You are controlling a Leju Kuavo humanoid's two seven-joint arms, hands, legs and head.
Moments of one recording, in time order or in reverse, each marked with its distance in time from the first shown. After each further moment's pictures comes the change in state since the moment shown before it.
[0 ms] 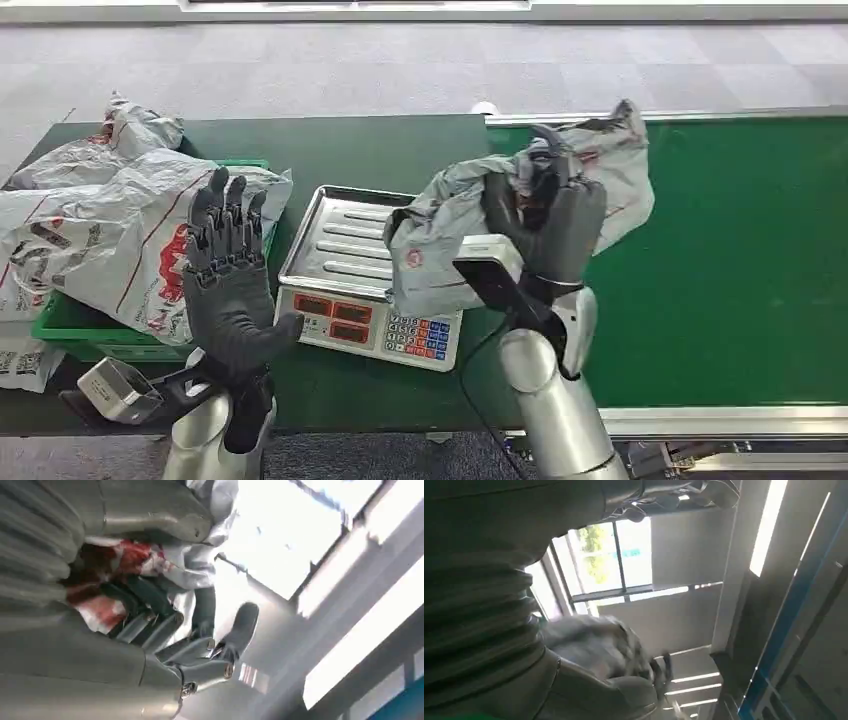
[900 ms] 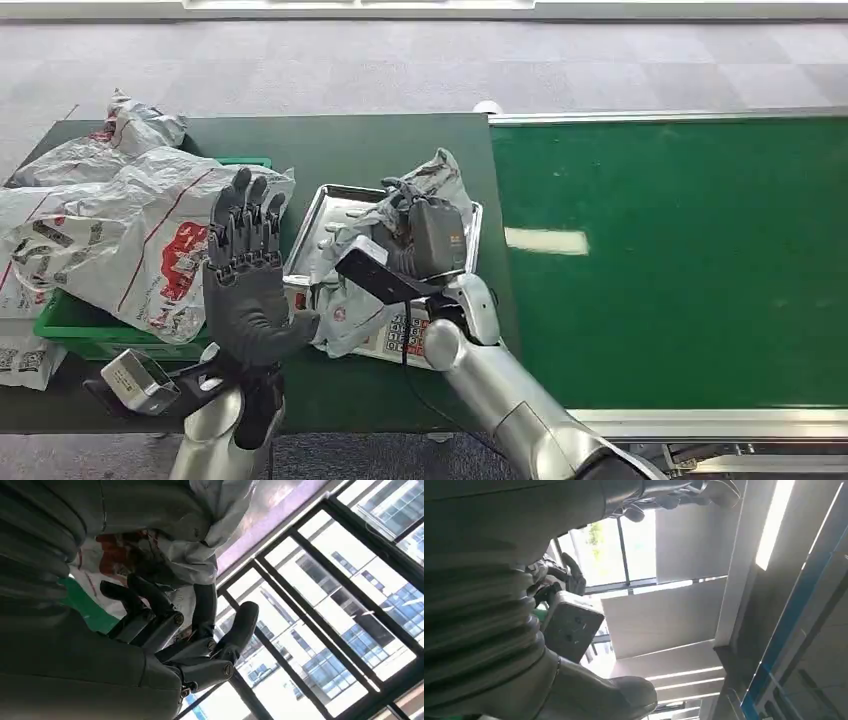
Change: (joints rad) left arm -0.014 0.021 -0.032 0.048 0.014 0.018 -0.011; right arm -0.225 0.037 0.240 0.626 -0.153 0.018 0.037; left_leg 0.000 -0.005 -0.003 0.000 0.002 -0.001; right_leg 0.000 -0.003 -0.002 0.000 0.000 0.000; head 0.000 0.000
